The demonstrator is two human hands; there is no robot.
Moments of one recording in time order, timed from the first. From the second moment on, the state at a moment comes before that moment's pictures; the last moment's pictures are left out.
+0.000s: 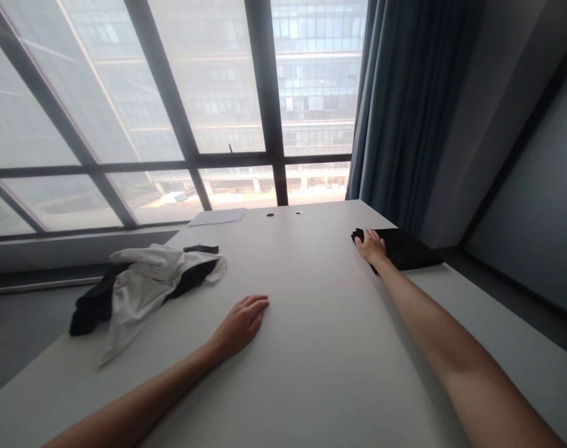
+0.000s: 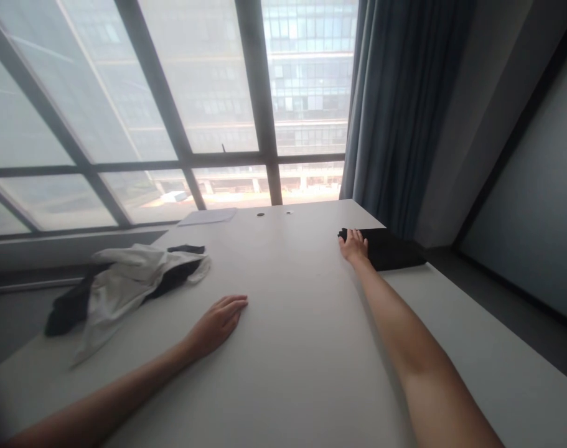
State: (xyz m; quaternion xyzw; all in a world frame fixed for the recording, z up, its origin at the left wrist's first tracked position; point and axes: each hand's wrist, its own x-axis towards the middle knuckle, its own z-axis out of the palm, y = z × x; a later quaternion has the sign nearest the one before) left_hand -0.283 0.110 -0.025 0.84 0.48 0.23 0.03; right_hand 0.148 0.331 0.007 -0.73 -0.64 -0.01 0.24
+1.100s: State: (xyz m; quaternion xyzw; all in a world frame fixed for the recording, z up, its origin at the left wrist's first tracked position) left_hand -0.288 0.103 -0.023 0.80 0.58 0.13 0.06; right_hand -0.013 0.213 -0.039 -0.57 -0.81 0.07 0.14
